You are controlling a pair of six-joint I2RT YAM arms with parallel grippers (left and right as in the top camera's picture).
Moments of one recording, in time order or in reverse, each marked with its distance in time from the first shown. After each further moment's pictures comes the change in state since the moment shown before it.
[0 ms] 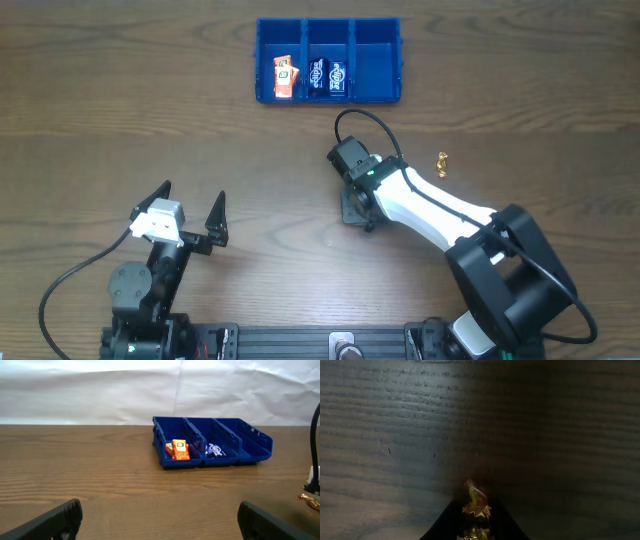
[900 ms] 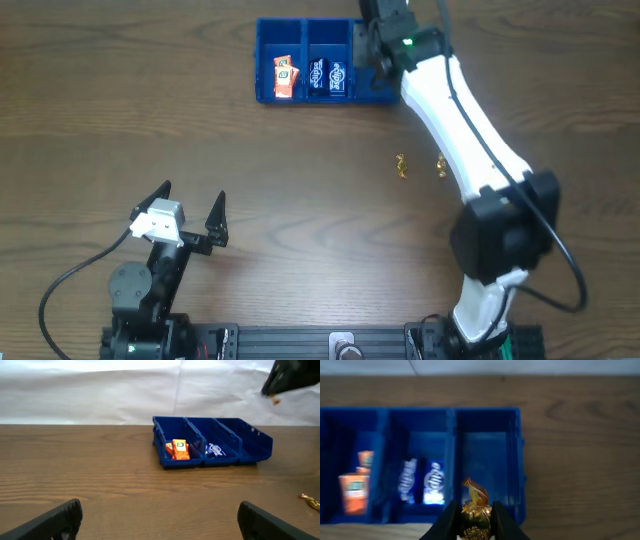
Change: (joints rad) left arm 0.000 0.000 0.000 0.000 0.000 0.000; right arm -0.264 0.275 0.890 -0.040 0.202 -0.268
